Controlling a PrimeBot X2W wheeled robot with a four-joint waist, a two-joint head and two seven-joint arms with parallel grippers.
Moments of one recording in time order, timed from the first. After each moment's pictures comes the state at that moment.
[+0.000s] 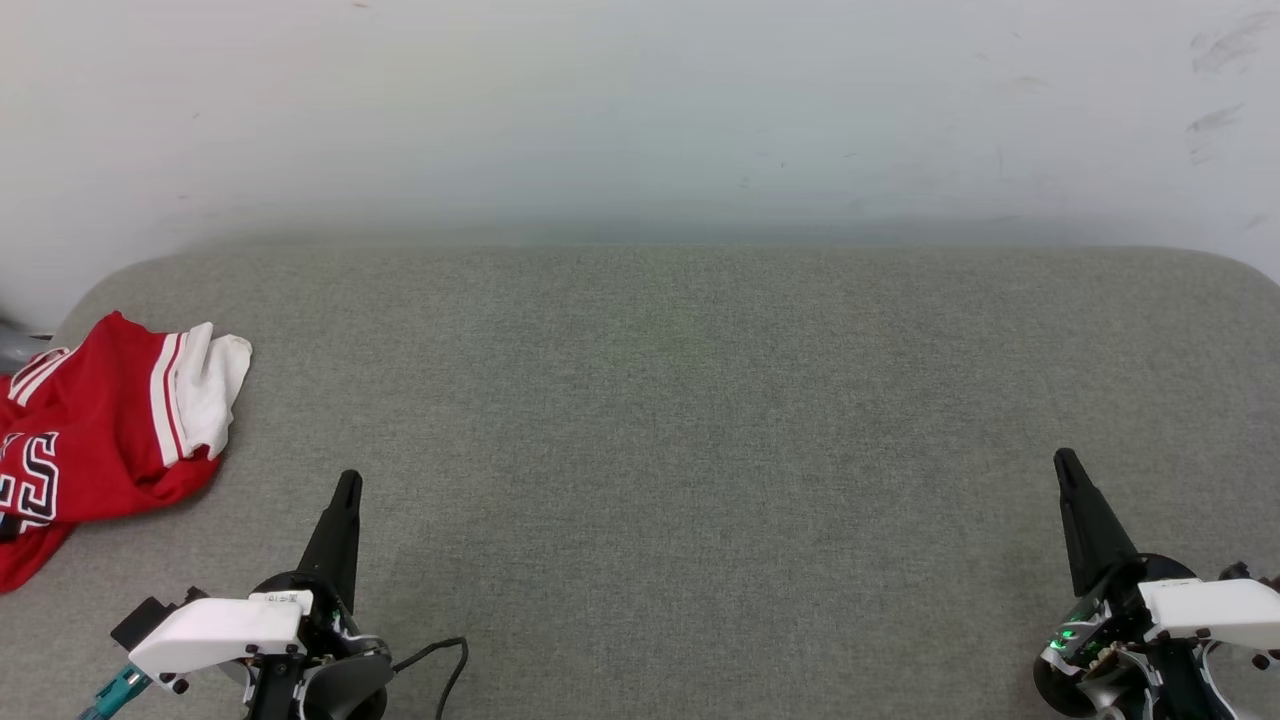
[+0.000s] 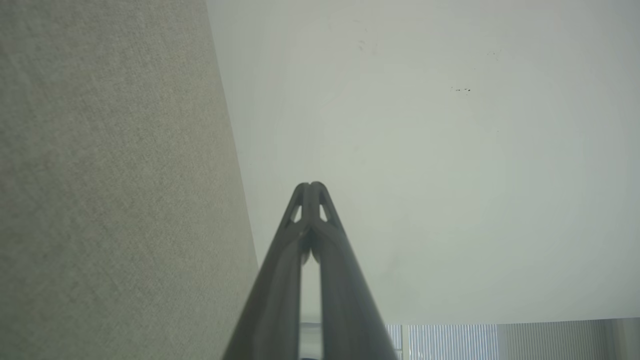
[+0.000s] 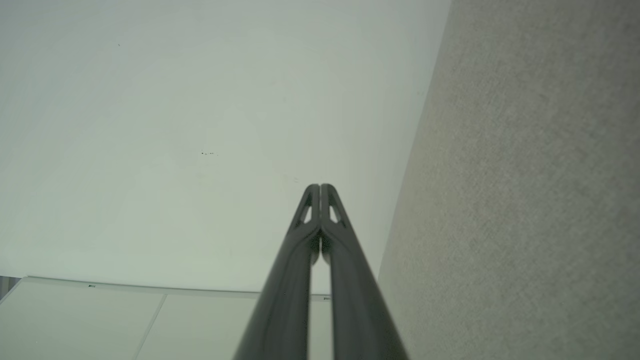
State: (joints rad) left arm -0.11 0.05 0.11 0.25 -1.61 -0.13 0.11; right arm -0.10 -0.05 -0.11 0.25 1.62 0.13 0.11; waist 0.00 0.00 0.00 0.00
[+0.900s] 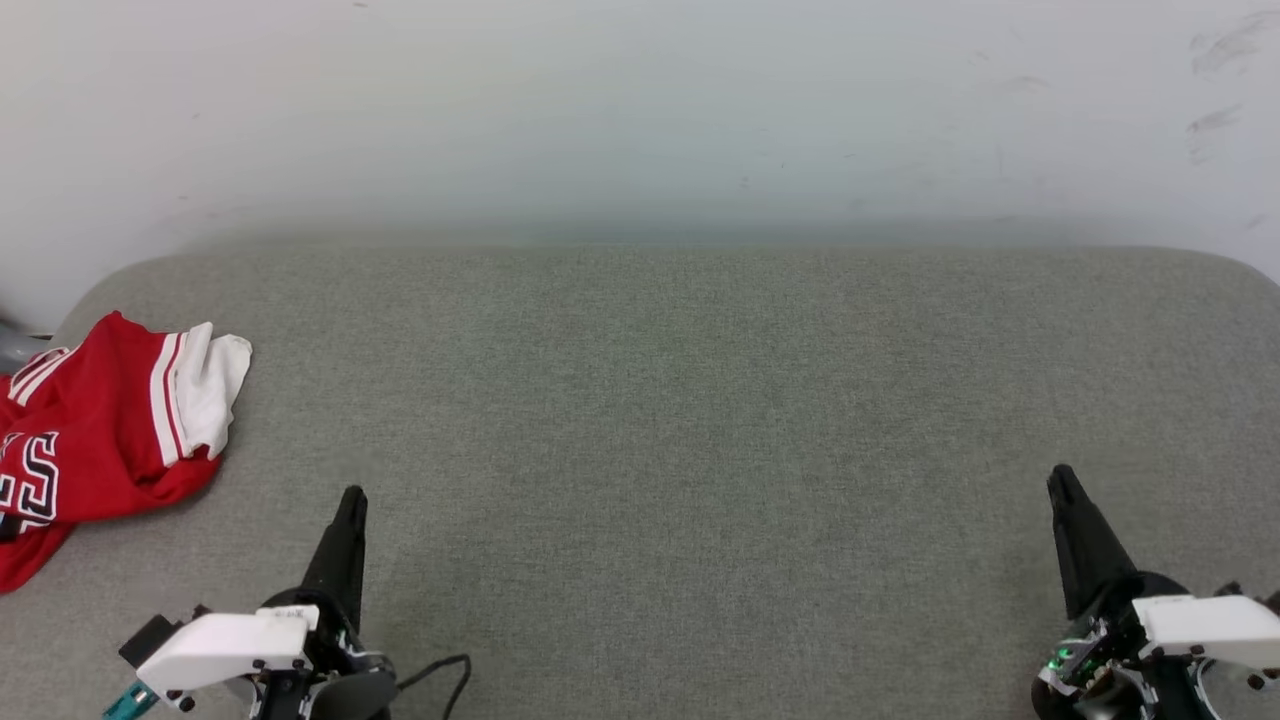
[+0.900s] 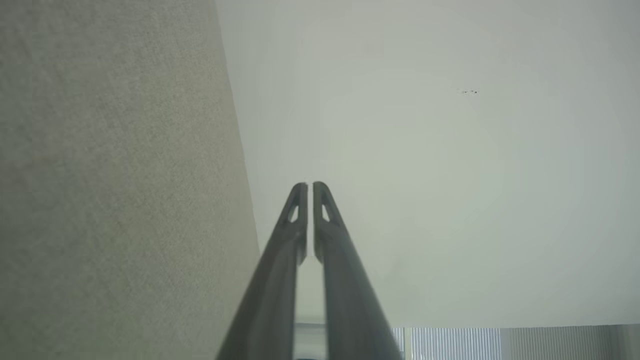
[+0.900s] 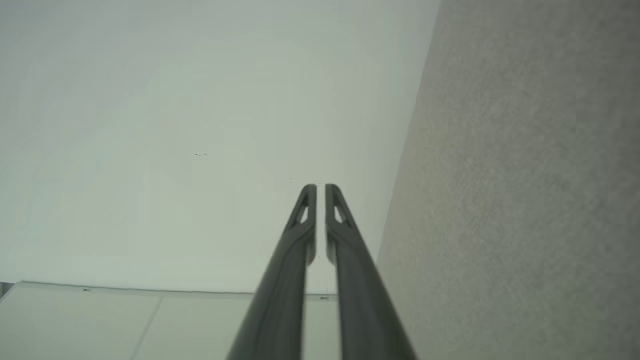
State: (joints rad) left arm -0.10 0.05 0.11 0.25 -1.61 -0.13 0.11; right arm -0.10 -0.05 -0.11 0.25 1.62 0.13 0.11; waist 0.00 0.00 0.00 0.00
